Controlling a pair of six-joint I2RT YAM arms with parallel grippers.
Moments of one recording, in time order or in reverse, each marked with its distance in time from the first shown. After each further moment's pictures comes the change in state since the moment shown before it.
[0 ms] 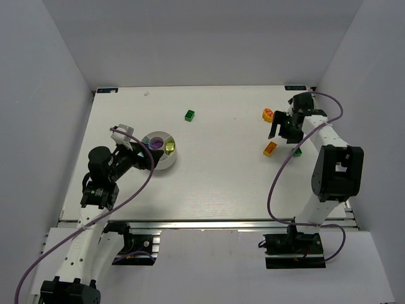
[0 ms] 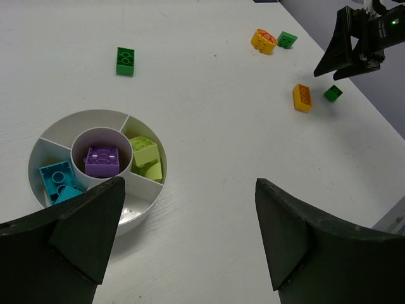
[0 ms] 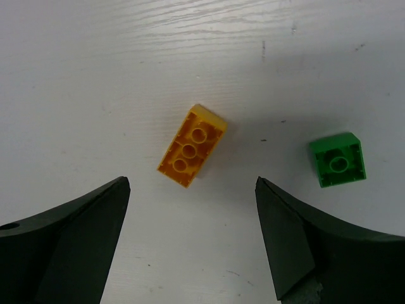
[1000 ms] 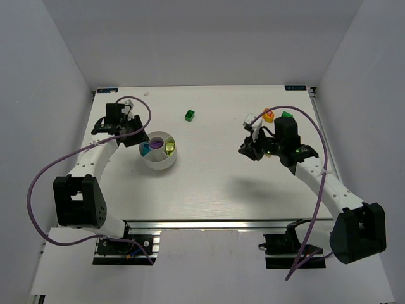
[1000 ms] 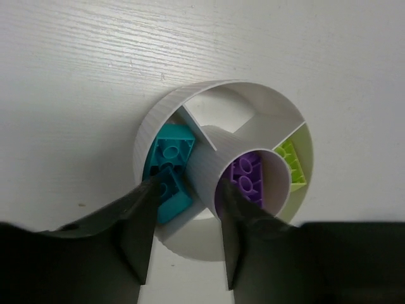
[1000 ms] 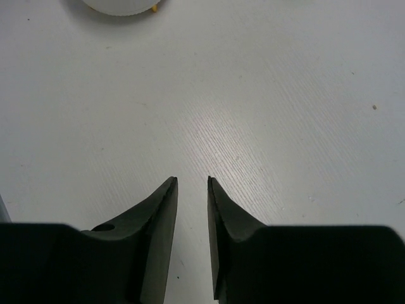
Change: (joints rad) left arm 0.067 0.806 0.545 -0.451 -0.334 -0.098; right arm 0.348 -0.537 -0.461 0.396 -0.489 -0.595
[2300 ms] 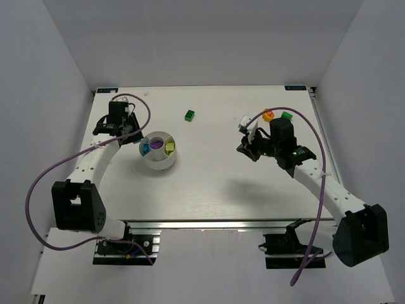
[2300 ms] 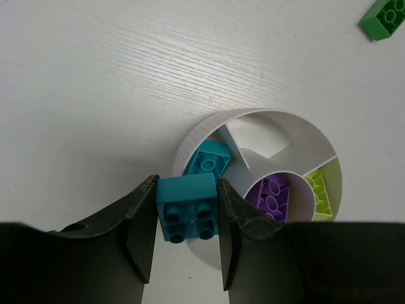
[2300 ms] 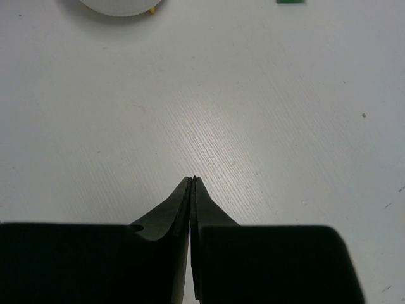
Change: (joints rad) left arm -0.059 -0.049 0.026 -0.025 -0.290 -0.037; right arm 0.067 -0.021 0.000 0.007 0.097 -0.006
